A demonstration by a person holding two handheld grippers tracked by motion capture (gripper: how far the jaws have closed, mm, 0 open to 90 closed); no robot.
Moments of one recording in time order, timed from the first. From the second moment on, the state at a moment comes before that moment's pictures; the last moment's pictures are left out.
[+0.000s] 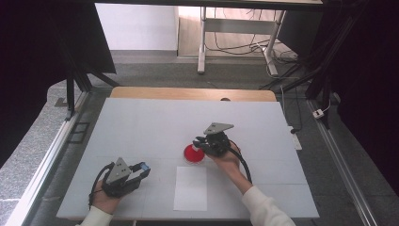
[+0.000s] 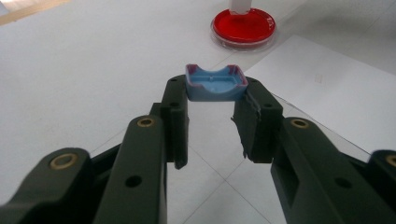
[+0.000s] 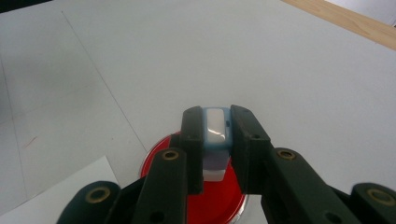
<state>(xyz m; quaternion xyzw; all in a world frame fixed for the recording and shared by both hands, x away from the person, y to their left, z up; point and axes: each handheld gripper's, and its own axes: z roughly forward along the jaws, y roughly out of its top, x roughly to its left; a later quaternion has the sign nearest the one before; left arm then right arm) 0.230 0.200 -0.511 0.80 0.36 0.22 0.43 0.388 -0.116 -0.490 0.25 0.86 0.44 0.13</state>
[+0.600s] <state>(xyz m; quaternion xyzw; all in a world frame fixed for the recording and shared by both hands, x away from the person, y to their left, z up) 0.230 0.201 -0.512 0.80 0.36 0.21 0.43 0.389 -0.114 -0.496 0.25 0.86 0.43 0.12</state>
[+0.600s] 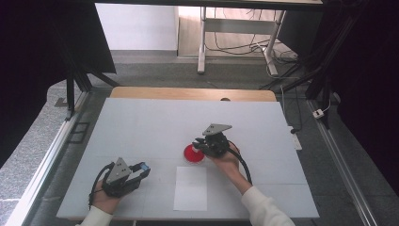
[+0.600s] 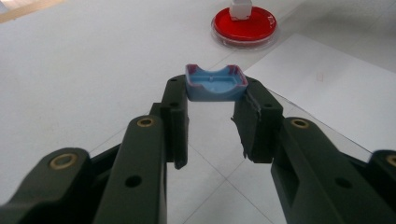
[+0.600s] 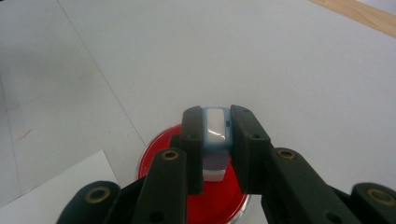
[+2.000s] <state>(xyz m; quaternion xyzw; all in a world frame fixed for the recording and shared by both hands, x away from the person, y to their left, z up) 0.230 0.201 -0.512 0.80 0.36 0.21 0.43 0.385 -0.115 -0.489 0.24 0.86 0.44 0.14</state>
